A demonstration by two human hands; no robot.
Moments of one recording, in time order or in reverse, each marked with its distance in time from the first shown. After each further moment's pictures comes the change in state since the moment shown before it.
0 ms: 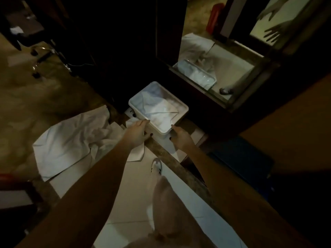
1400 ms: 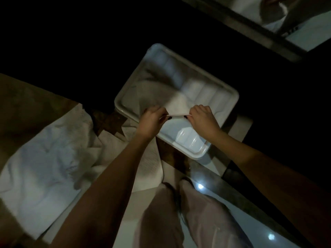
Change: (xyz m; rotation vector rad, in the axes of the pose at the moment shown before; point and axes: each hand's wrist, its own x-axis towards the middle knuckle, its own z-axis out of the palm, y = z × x) left_hand 0.424 -0.232 0.184 -0.032 -0.060 0.245; right_hand 0.478 0.127 0.148 -0.361 0.156 -0.171
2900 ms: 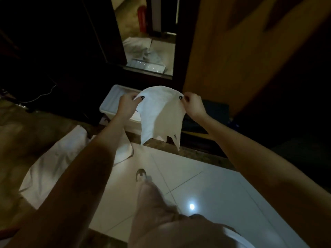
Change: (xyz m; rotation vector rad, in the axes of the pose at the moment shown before) left_hand -0.481 0.488 -0.225 -0.462 0.156 0.049; right_hand -0.670 -0.175 -0.370 0.636 0.539 0.446
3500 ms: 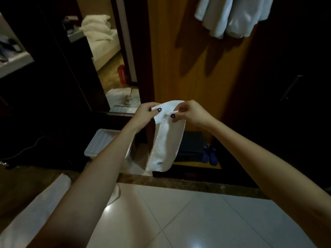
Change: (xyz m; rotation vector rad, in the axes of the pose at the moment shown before) left_hand -0.064 0.208 0.056 -0.191 -0.291 0.340; right_hand -0.105 -0.070 -0.200 0.040 -0.114 -0.167
